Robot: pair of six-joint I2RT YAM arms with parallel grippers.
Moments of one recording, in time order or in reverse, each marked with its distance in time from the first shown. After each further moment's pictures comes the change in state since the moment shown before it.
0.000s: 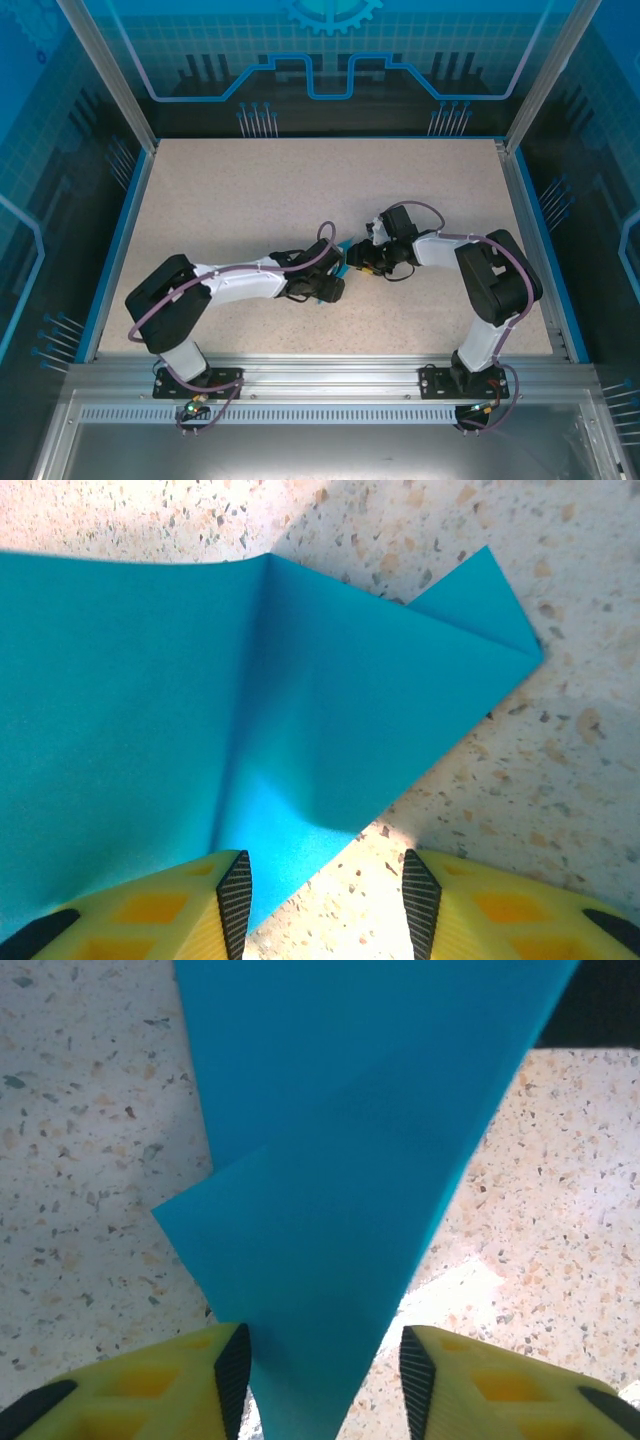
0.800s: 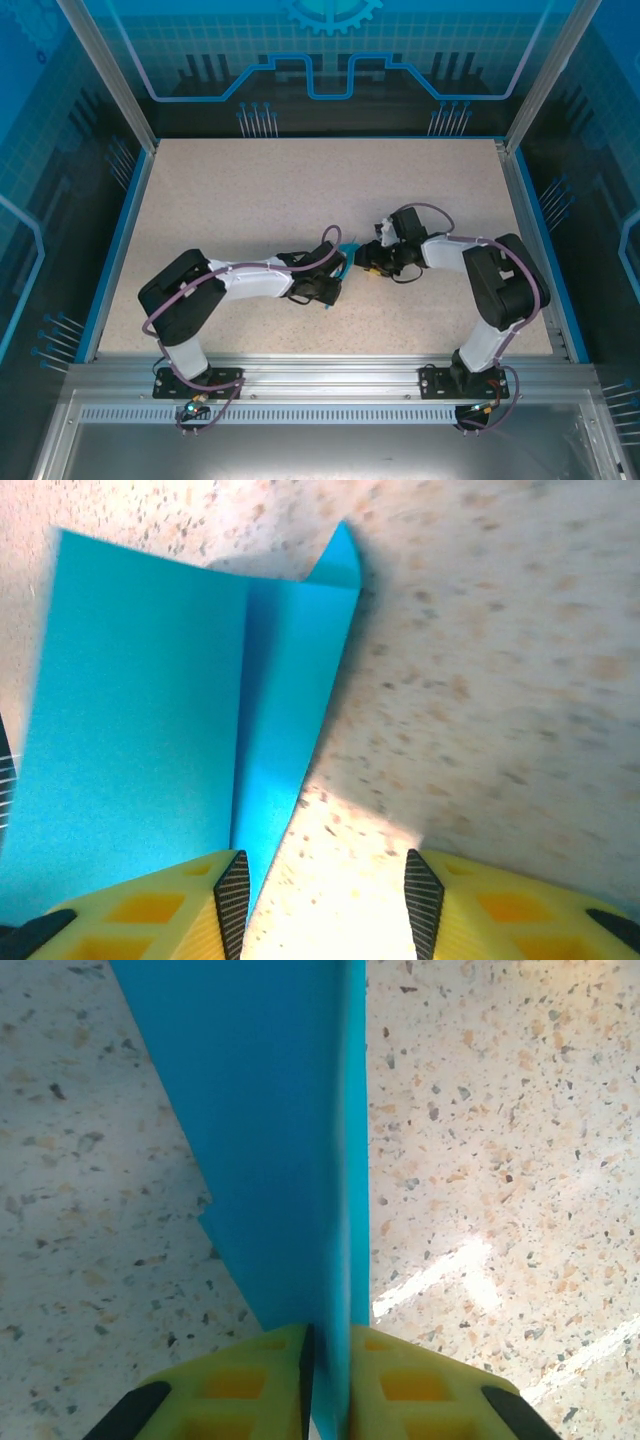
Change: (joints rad) left arm 0.000 0.073 0.005 0.034 0.043 0.018; right arm -0.071 -0.060 -0.068 0.000 -0.012 -0.032
